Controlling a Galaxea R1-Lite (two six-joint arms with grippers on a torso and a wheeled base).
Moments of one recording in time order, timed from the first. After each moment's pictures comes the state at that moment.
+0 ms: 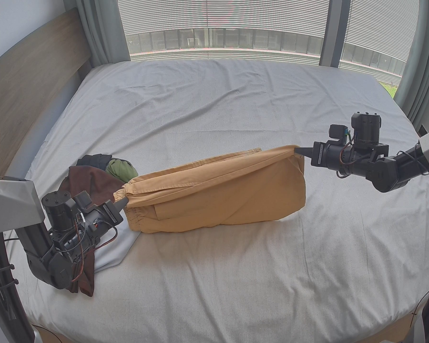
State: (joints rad) left arm -0.12 2.15 -0.43 -1.55 -0.22 -0.59; right arm 0.17 2.10 -1.25 -0.54 0.45 0.24
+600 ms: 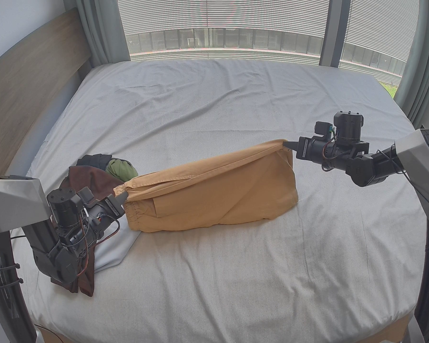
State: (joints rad) left arm -0.11 2.20 -0.51 -1.55 -0.18 -0.62; right arm 0.18 2.29 -1.52 -0.53 0.43 0.26
